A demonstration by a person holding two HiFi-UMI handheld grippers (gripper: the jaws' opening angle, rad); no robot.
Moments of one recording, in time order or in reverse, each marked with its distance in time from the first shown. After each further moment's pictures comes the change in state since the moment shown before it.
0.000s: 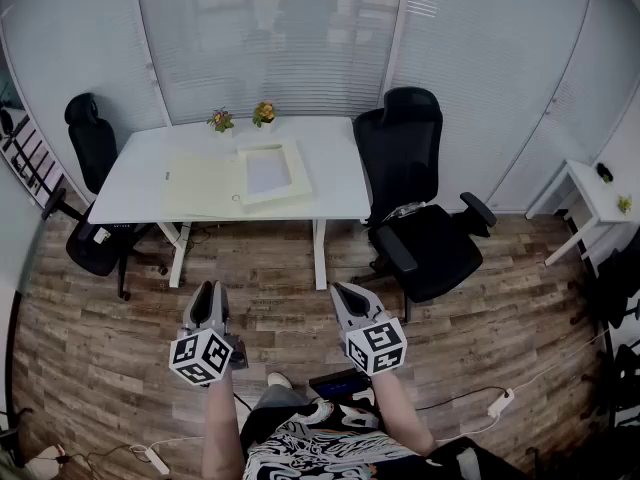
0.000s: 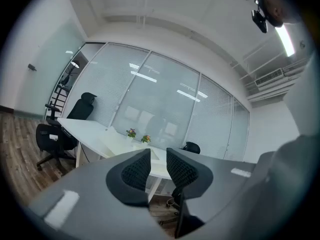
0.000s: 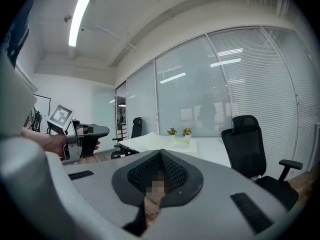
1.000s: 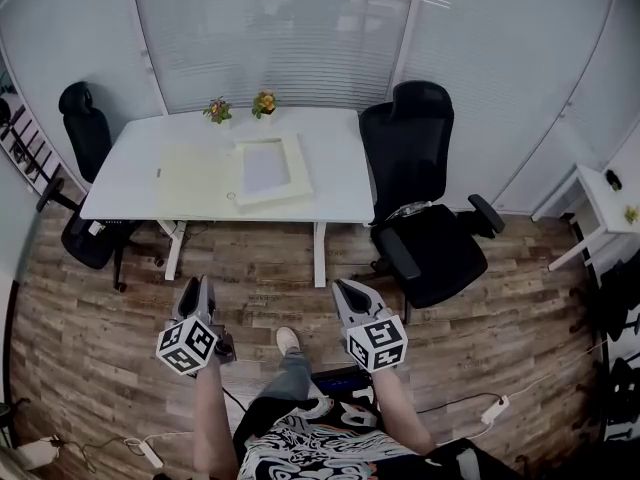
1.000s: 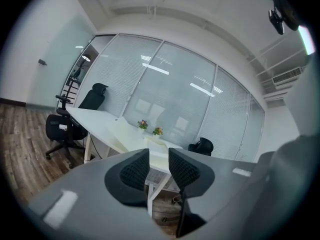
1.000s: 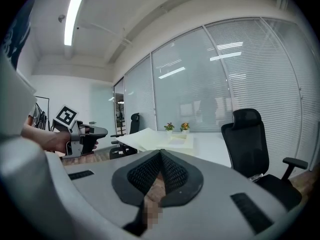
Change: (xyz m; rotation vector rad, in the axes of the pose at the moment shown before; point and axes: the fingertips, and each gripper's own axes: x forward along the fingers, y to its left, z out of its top) left arm 0.061 0.044 -0.022 -0.073 0.077 0.116; right arm 0.043 -0.052 -0.016 0.014 0.049 0.008
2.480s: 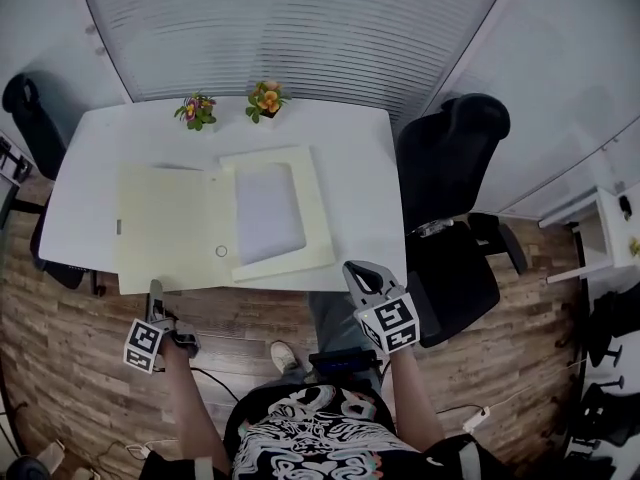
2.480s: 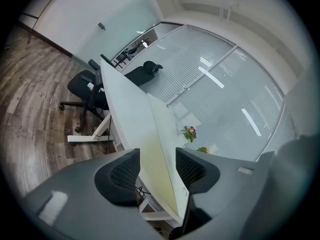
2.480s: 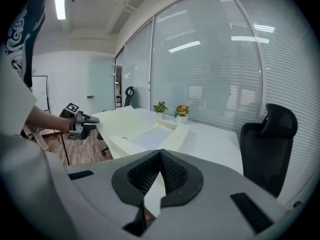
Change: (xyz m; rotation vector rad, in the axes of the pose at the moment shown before) left arm 0.249 0.226 -0.019 -0.575 -0.041 0.293; right arm 0.276 -0.161 0.003 -0.149 0.274 0.075
